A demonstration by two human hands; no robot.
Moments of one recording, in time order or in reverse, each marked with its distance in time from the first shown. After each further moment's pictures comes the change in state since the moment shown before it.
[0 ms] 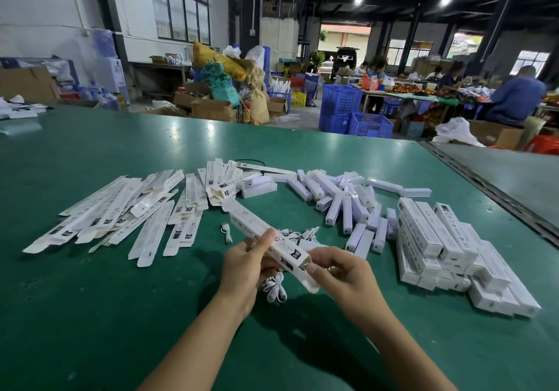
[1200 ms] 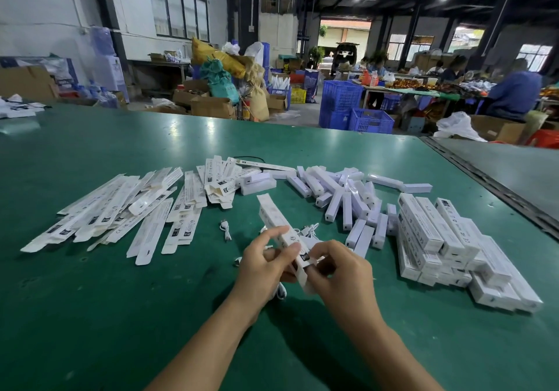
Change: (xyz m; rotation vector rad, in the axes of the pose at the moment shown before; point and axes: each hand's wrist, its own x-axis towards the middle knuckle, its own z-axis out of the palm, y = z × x) left_hand -0.007 -0.013 0.009 0.196 -0.224 0.135; right_hand -0.002 0.001 0.018 -0.372 0.282 -0.227
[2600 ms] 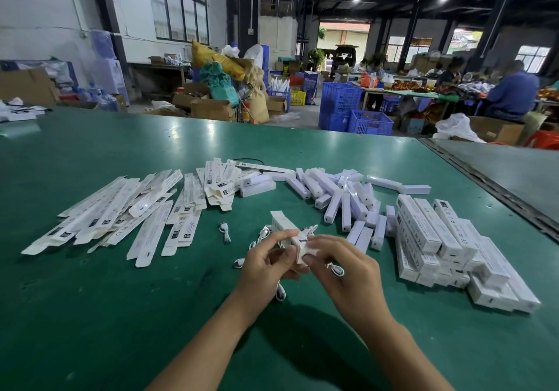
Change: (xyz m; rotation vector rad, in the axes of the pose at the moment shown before) left_hand -0.011 0.009 0.002 0.017 -0.122 0.107; right_hand 0.006 0.010 -0.010 0.077 0.069 -0.379
